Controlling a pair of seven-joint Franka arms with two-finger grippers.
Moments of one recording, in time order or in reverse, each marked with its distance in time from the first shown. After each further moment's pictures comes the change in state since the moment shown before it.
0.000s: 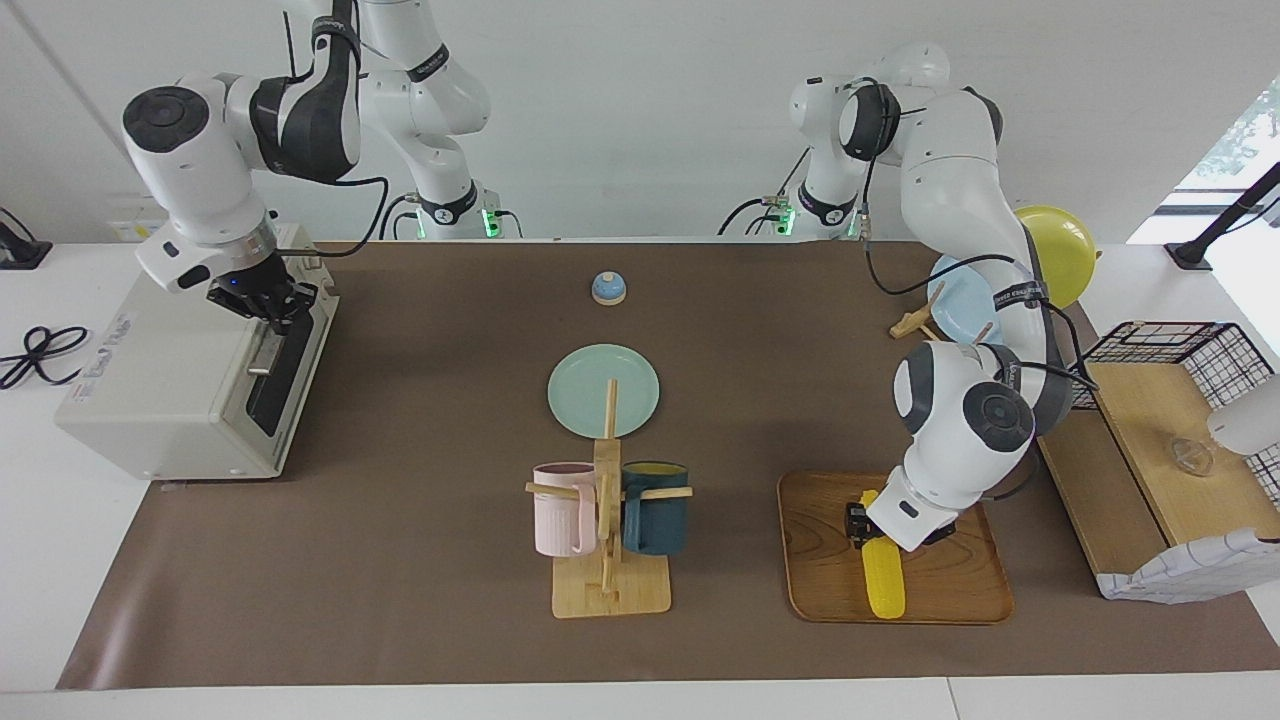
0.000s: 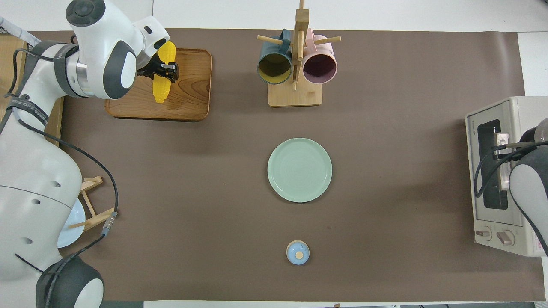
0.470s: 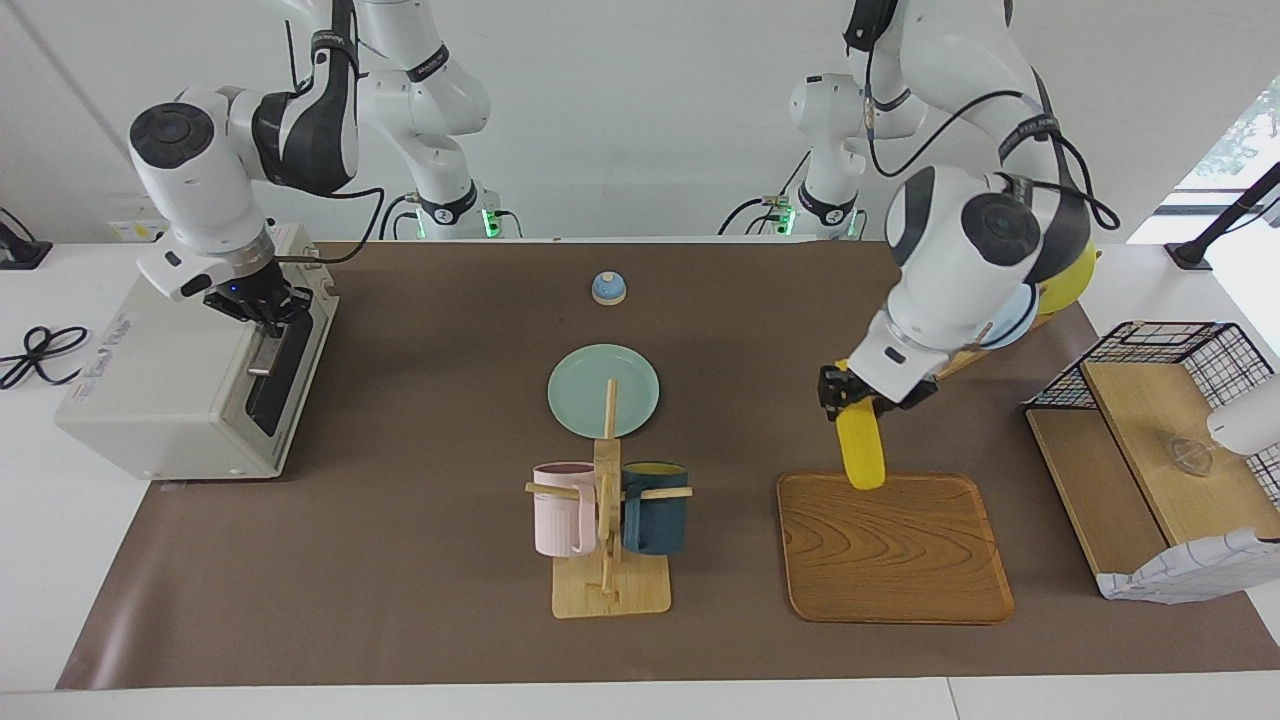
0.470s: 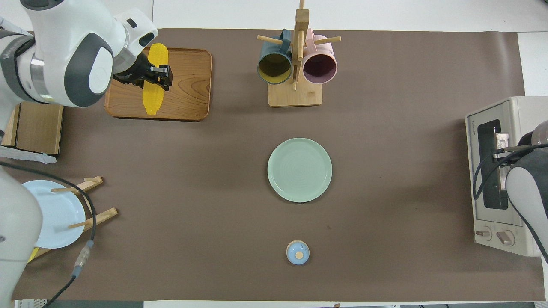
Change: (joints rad) left arm -0.115 -0.496 -0.019 -0.417 -0.089 -0.133 -0.260; right arm -0.007 0.000 0.000 -0.015 -0.007 0.005 -0.067
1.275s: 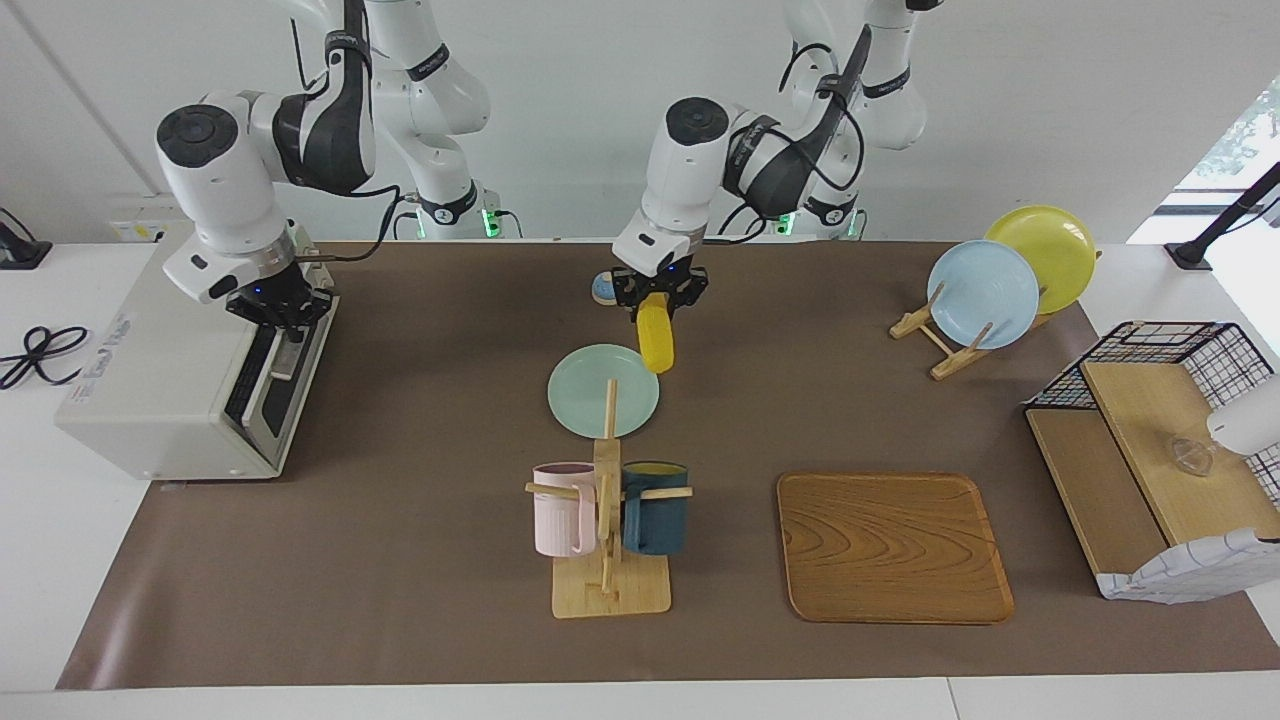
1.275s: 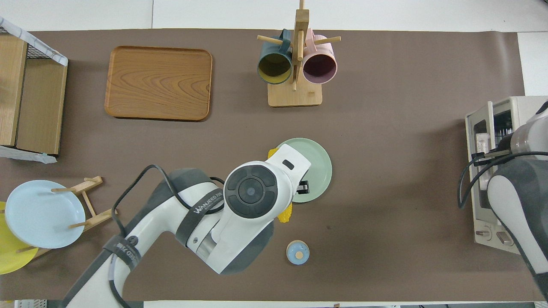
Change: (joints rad) left arm -0.483 -0.070 -0.002 -0.378 -0.040 0.463 -0.534; right arm 0.068 -0.009 0.012 -0.081 0.087 0.103 0.012
